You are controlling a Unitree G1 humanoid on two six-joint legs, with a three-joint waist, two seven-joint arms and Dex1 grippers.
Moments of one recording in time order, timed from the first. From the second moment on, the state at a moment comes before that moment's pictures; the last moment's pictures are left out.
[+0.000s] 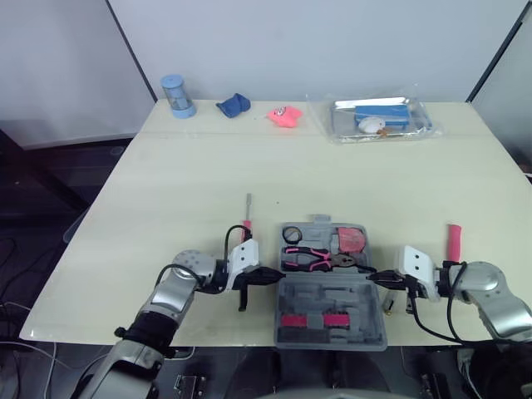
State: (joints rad) left arm -0.31 0.50 -0.25 0.33 -0.12 -0.03 -1.23; right arm -0.11 -0.71 0.13 0.06 0.10 0.06 1.12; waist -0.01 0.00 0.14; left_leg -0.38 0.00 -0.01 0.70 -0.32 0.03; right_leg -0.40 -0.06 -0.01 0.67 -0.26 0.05
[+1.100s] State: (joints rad) left arm -0.39 0.42 -0.25 0.42 -0.03 -0.02 -1.19; right arm -0.18 -0.68 0.12 0.18 0.07 0.00 1.10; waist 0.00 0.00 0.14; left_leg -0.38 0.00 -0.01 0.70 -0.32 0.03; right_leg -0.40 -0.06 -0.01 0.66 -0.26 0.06
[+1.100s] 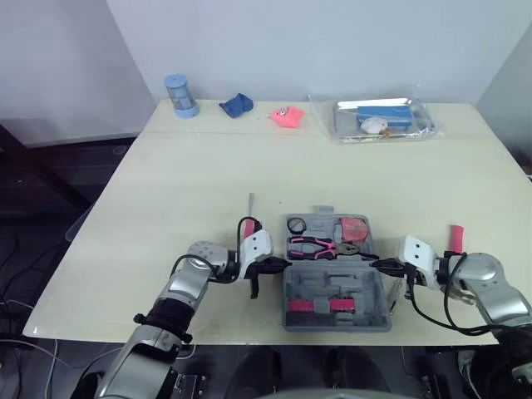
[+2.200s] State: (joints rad) left arm -0.41 0.43 -0.24 0.44 -0.02 -0.03 -1.19; right arm -0.23 -0.64 0.12 0.25 0.04 -0.04 1.09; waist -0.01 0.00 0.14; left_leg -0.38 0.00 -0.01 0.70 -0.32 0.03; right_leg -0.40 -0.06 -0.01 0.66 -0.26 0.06
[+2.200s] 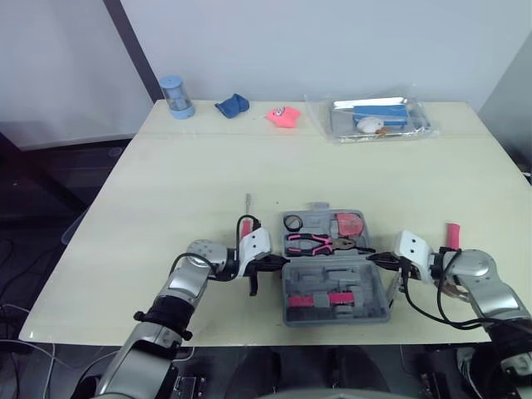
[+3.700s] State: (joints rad) left arm -0.41 0.44 -0.23 0.44 -0.02 -0.03 -1.19; right arm -0.24 -0.62 0.12 0.28 0.04 -0.07 1.09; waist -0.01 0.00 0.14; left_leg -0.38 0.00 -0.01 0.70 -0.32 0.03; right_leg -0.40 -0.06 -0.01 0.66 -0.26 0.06
